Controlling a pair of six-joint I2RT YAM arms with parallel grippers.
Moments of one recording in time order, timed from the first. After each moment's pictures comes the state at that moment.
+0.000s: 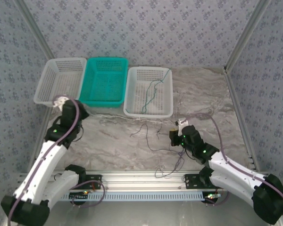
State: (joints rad) left arm -0.27 0.81 0.87 -0.64 -0.48 -0.70; right arm 0.66 0.78 0.24 -0.04 0.11 0.40
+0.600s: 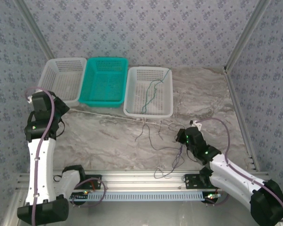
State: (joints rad) left arm 0.15 0.89 1.12 -0.86 -0.13 -0.59; right arm 0.56 0.75 0.22 -0.11 0.26 0.82
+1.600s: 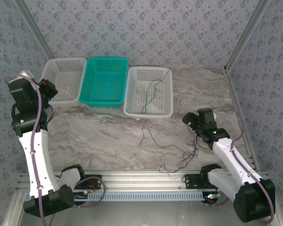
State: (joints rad) left arm 0.26 0.98 1.37 -0.67 0.20 -0.59; right arm 0.26 0.92 0.59 -0.49 0.10 0.79
